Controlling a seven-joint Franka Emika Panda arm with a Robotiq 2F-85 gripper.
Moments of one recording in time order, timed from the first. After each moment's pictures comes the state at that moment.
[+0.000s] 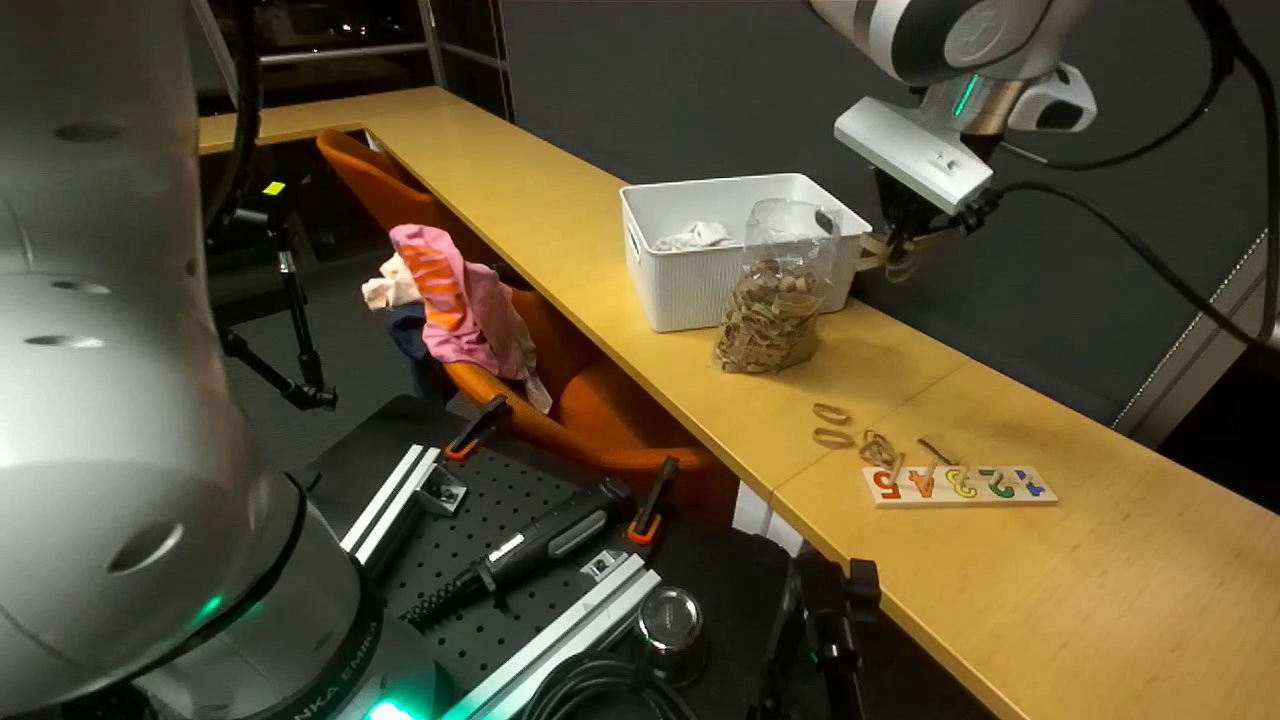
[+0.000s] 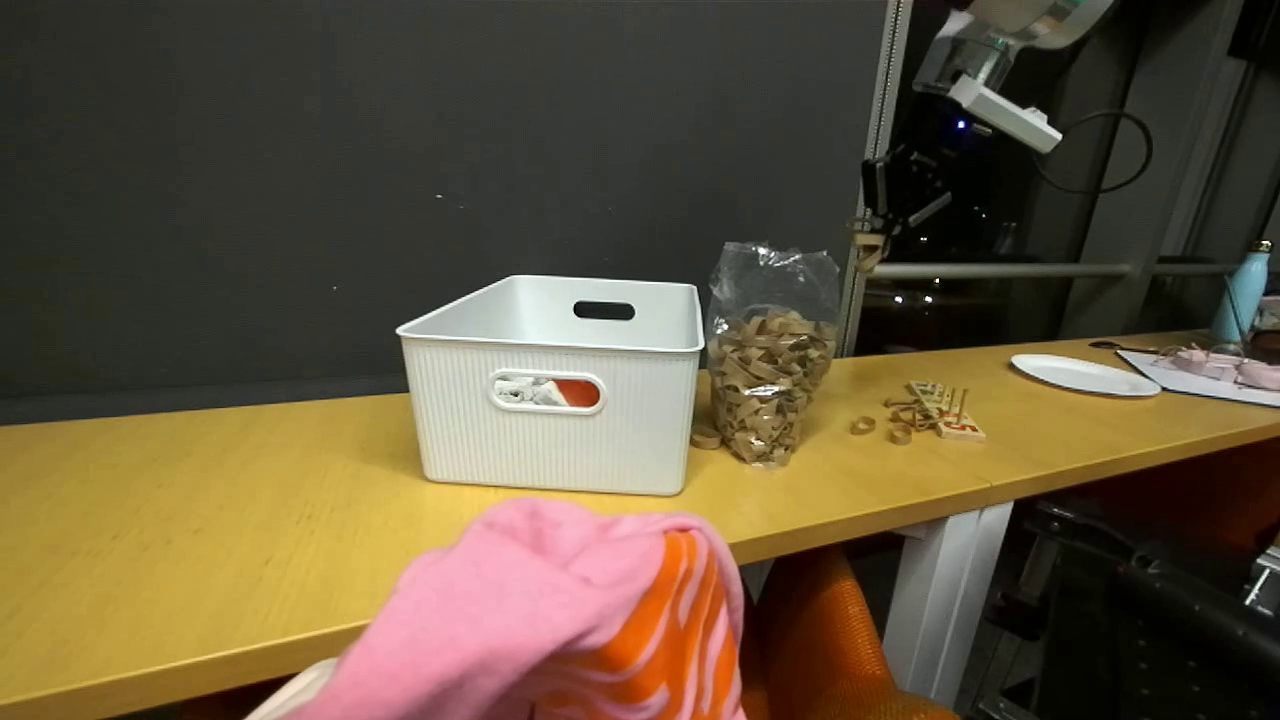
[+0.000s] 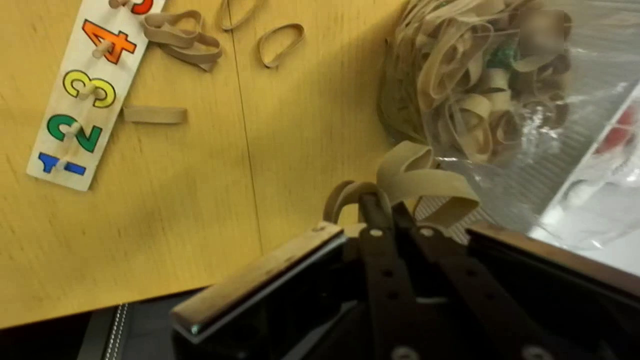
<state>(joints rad) -0.37 0.32 -0.13 -1.89 0.39 2.36 -0.25</state>
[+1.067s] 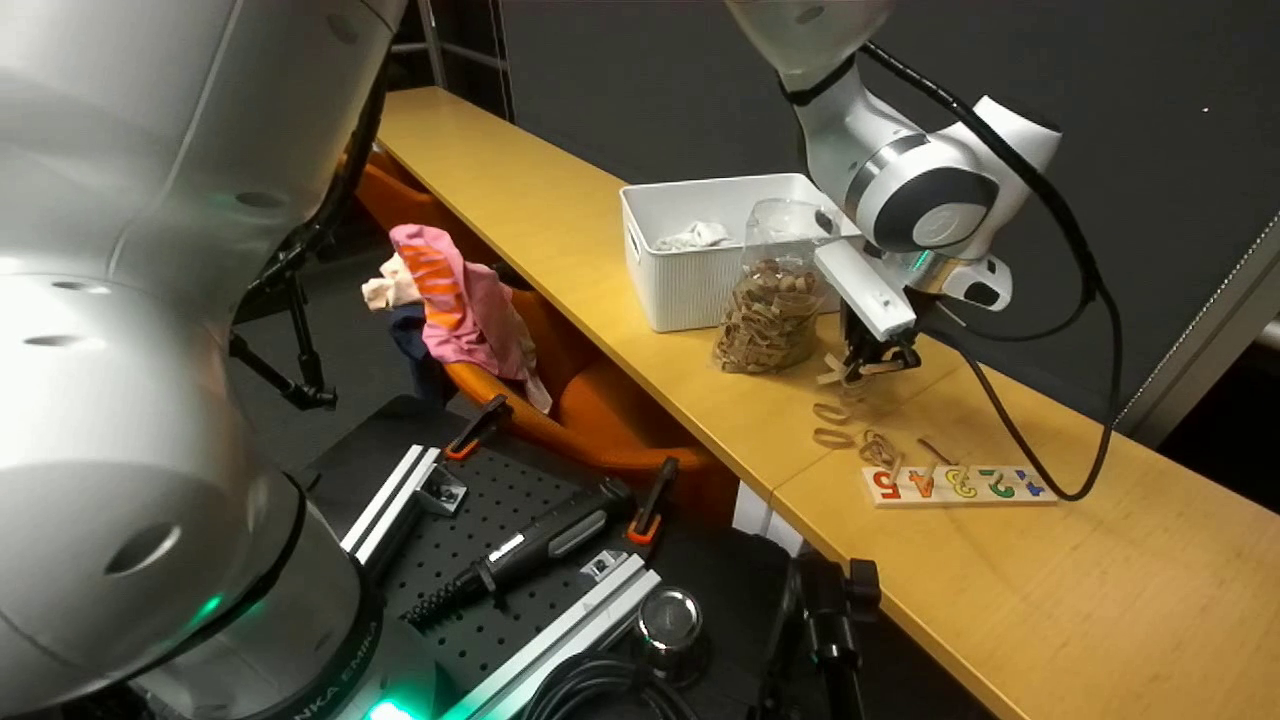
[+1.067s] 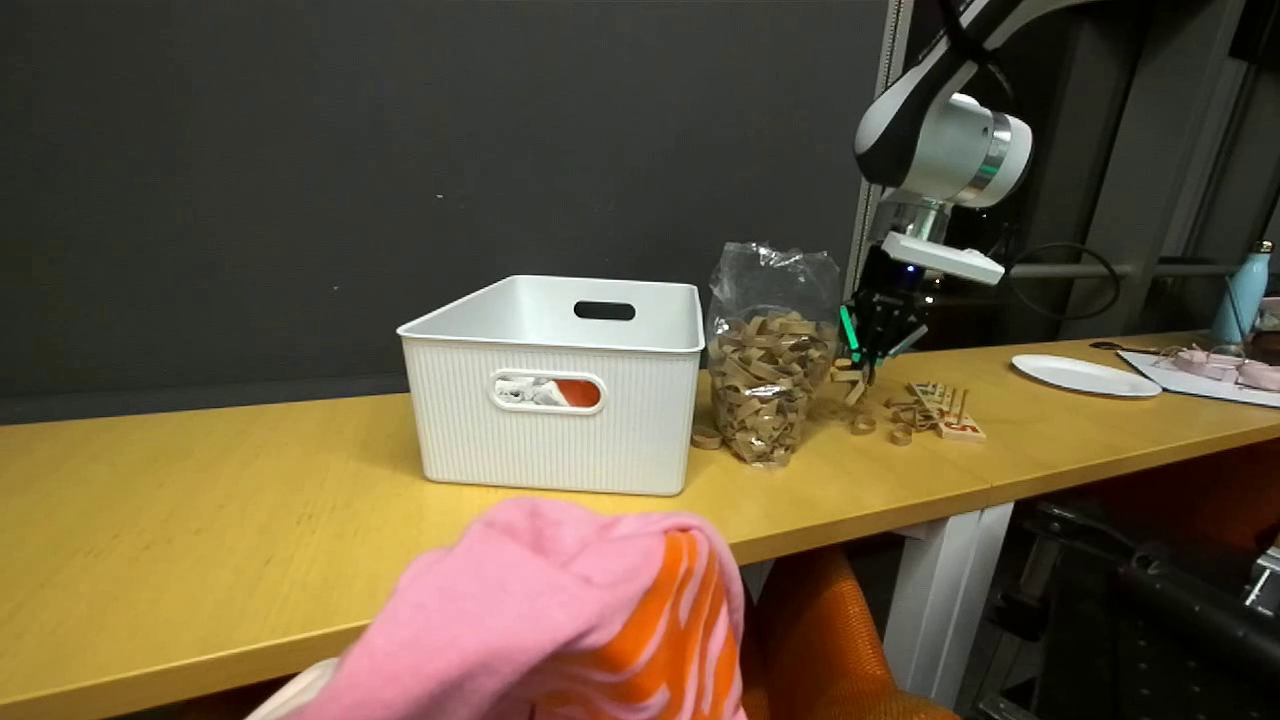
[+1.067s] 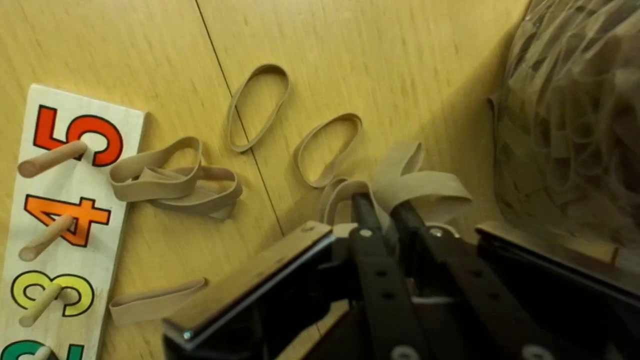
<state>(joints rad) -0.38 0.68 -0.12 -1.72 0.39 2.34 -0.01</state>
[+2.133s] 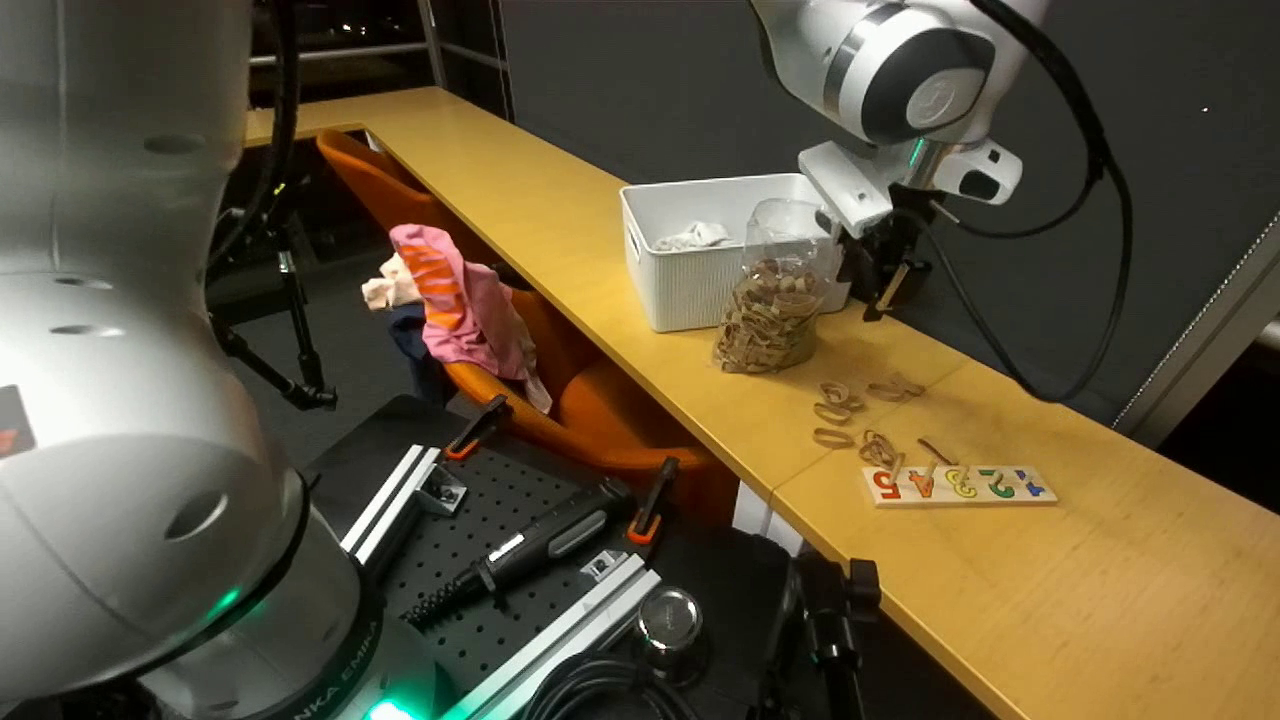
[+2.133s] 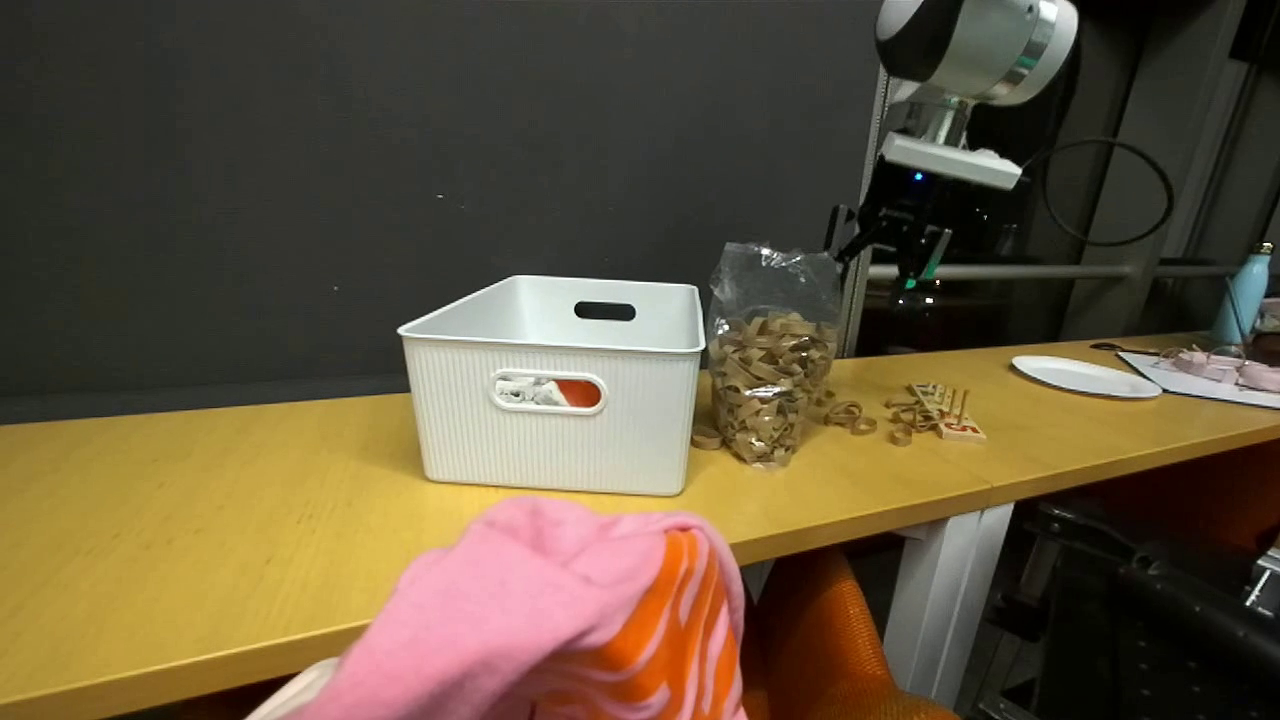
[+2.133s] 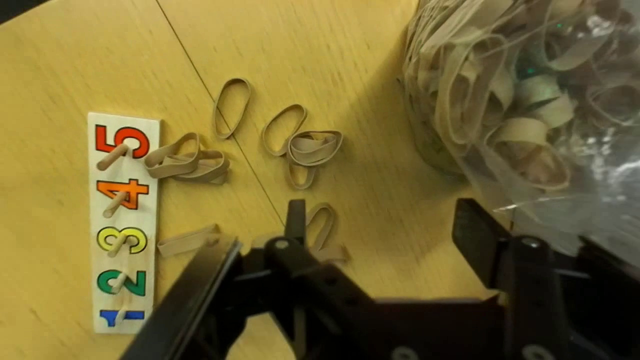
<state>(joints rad) -0.26 0.42 -0.19 -1.87 0.30 2.34 0.24</state>
